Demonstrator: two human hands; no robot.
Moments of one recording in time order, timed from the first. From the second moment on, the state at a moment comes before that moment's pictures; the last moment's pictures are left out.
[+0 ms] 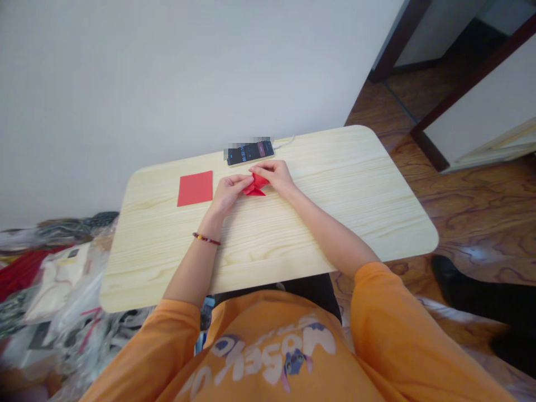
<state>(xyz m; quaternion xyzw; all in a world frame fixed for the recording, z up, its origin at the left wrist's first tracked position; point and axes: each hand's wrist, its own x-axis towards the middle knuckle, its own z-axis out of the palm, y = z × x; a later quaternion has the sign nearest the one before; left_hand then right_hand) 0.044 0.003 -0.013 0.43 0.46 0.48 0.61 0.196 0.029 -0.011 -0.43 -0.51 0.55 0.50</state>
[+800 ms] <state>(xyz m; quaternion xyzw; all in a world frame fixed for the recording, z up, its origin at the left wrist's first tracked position) 0.041 0.005 -0.013 0.37 0.47 0.52 0.61 0.193 0.027 -0.011 -0.41 -0.49 0.63 0.46</state>
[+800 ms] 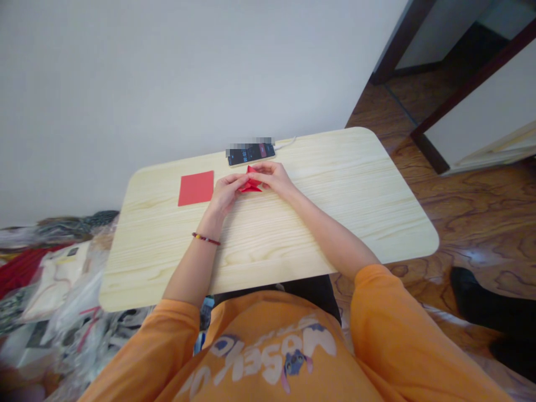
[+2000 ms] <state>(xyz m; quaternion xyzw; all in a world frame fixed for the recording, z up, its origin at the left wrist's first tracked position) 0.034 0.007 -0.017 0.40 0.47 0.48 0.63 0.198 0.020 0.002 -0.46 -0.57 0.61 0.32</state>
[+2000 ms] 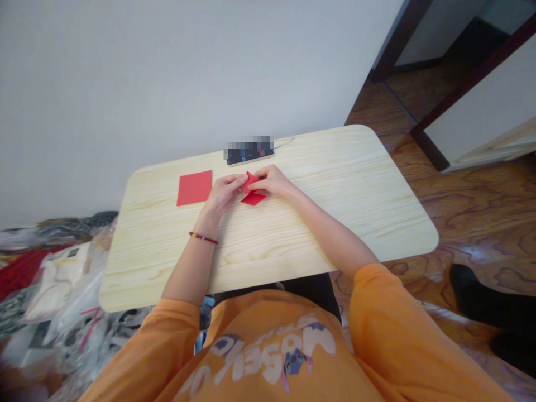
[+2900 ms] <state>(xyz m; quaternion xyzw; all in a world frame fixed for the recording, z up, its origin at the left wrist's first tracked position) 0.037 0.007 -0.020 0.40 0.47 0.49 0.61 0.198 0.018 0.007 -0.45 -0.59 0.59 0.31</state>
